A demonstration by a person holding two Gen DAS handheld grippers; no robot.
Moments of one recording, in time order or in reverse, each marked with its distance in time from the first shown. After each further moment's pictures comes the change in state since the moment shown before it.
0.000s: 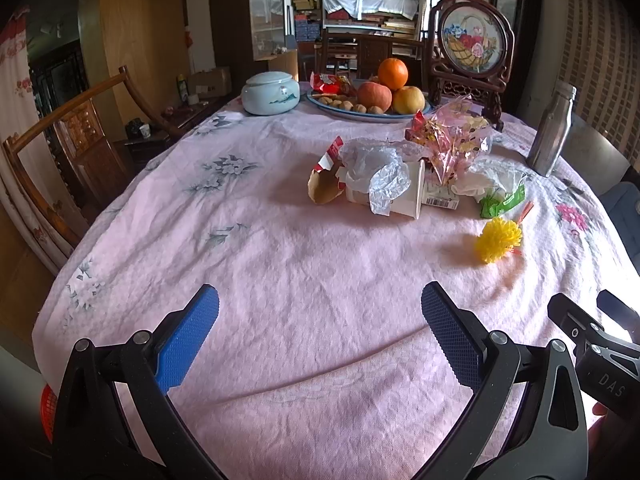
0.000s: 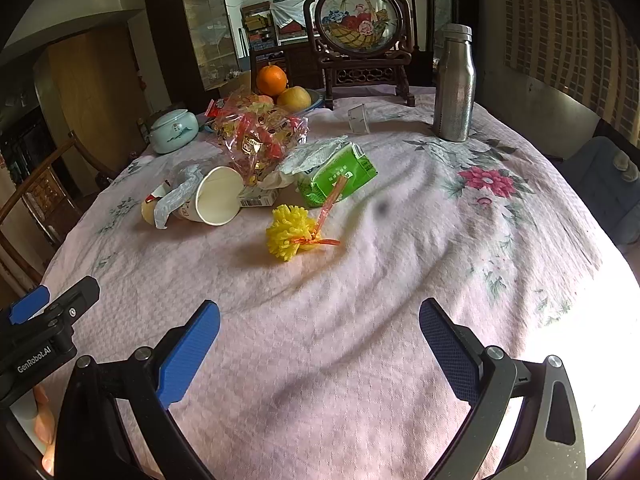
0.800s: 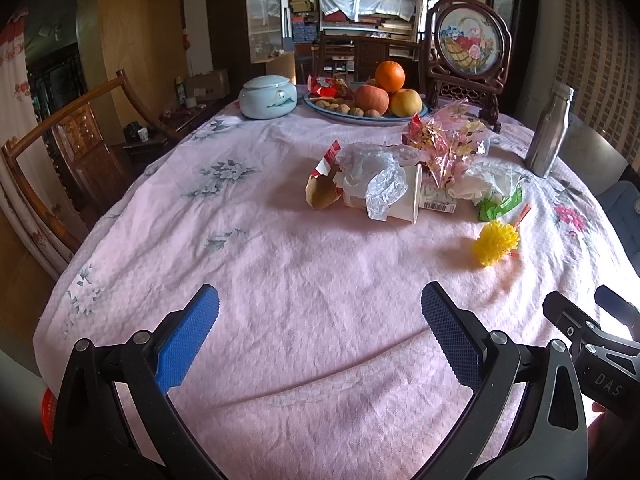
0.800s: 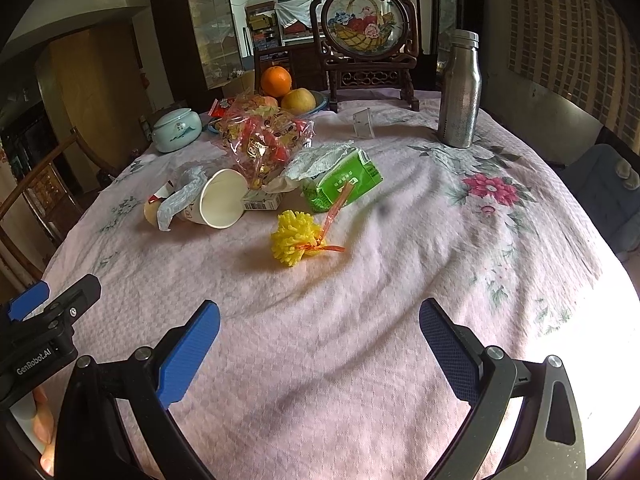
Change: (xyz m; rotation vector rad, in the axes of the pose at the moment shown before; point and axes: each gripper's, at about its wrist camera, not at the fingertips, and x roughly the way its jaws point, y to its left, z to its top) left arm 0.000 -0.001 0.004 0.005 -0.002 -0.006; right arm -0.001 0.004 0.005 -0.014 -0.001 0.001
